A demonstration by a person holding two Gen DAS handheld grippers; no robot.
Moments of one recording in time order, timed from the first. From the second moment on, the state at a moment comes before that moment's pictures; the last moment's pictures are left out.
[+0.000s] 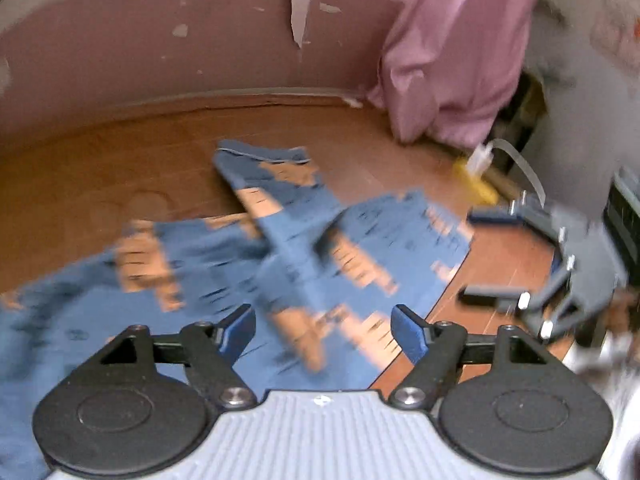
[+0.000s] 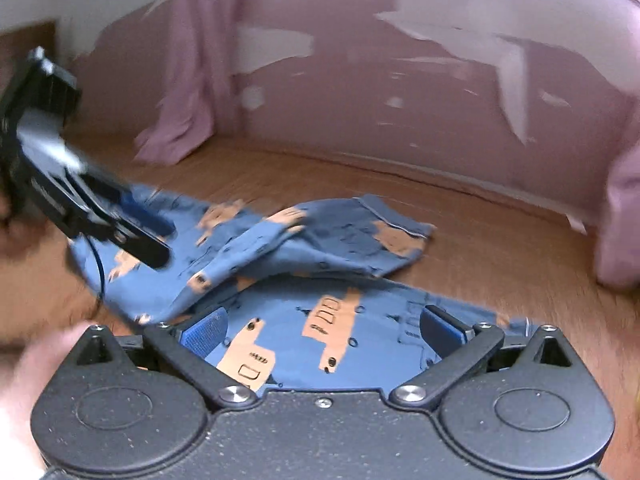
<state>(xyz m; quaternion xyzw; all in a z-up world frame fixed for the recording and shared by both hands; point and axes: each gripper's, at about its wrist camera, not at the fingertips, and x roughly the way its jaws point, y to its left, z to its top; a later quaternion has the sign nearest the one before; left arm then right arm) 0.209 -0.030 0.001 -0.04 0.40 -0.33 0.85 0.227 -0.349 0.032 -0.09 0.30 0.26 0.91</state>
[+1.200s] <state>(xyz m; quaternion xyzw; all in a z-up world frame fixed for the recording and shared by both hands) 0.267 -0.013 -0.053 -0.24 0.46 -0.31 0.80 0.542 -0.148 0.002 -0.16 0.63 0.21 0.73</state>
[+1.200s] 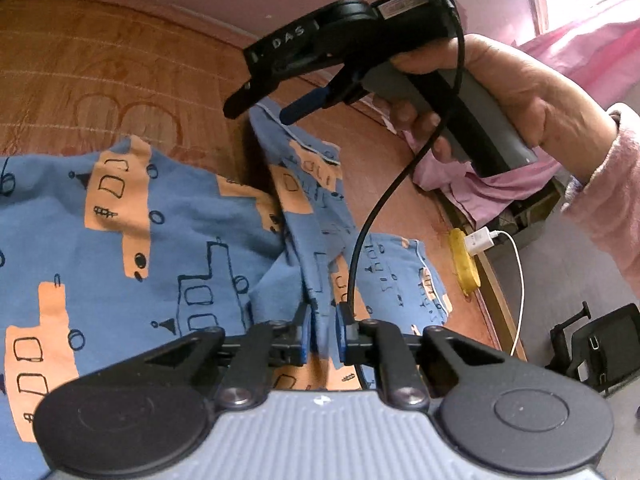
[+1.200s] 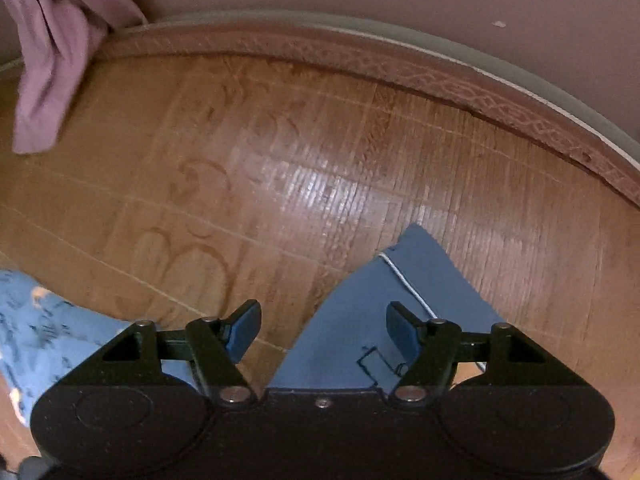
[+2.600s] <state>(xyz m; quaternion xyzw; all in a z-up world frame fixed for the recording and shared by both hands) 0.235 -0.109 -0.006 -0.02 0.43 -0.37 0.82 0.337 -0.436 0.078 0.17 0.32 0.12 0.92</state>
